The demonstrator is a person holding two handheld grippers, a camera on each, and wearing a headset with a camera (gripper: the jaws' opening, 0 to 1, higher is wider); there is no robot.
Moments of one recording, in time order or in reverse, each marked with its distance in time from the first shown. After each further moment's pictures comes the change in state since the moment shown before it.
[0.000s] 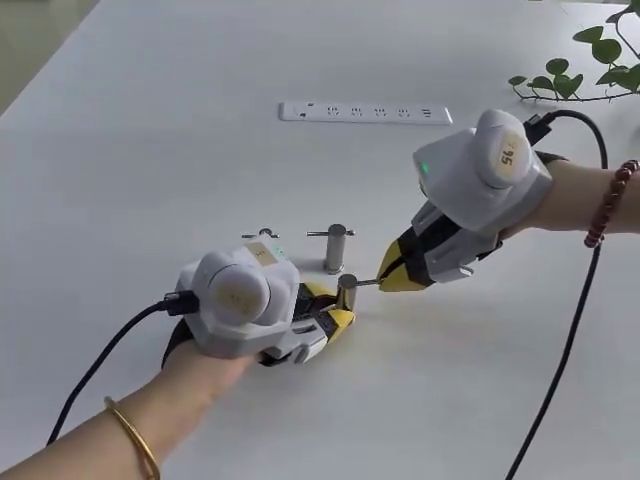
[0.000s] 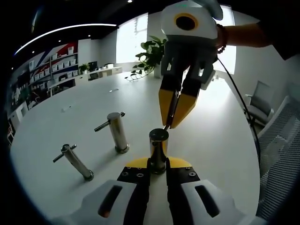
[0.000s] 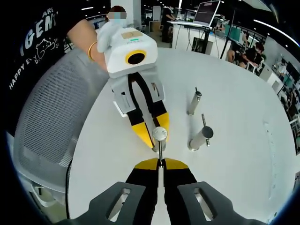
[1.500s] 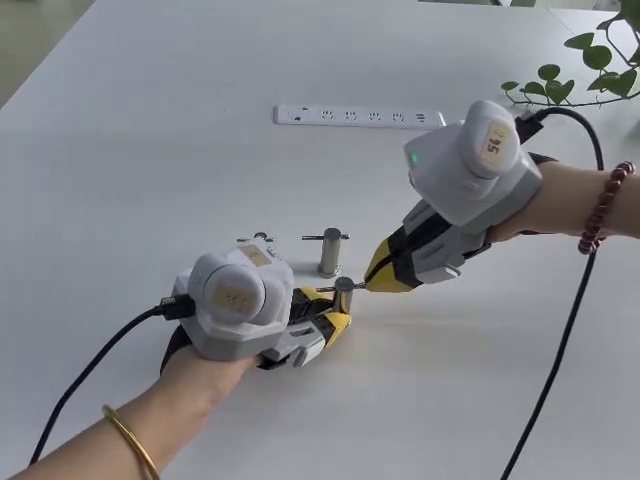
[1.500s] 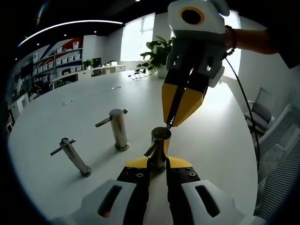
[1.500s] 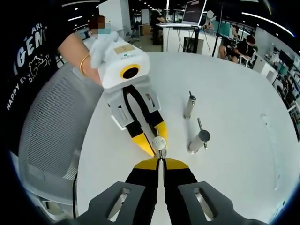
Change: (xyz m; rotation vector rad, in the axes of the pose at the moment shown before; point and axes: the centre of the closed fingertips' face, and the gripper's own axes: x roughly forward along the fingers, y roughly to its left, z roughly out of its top) left arm 0.001 0.000 -0.002 -0.066 -0.003 0.005; right arm -0.001 -0.001 0.011 0.102 -0.022 -0.018
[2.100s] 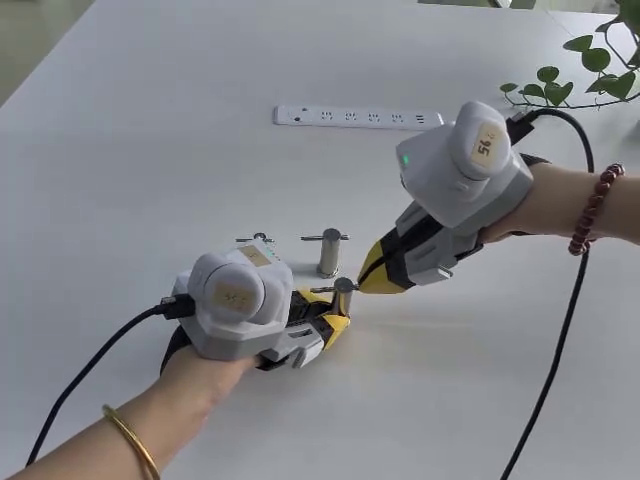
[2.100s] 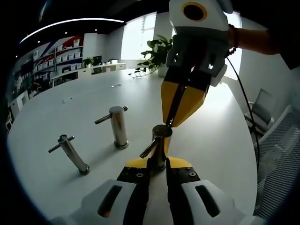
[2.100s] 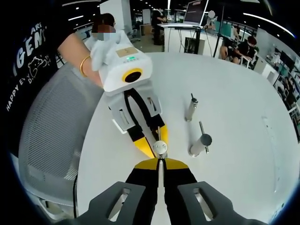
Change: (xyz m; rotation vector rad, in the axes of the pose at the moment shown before) left arm 0.002 0.001 -0.003 -0.014 0.009 -0.005; right arm 0.004 0.001 0.004 -0.010 0.001 0.007
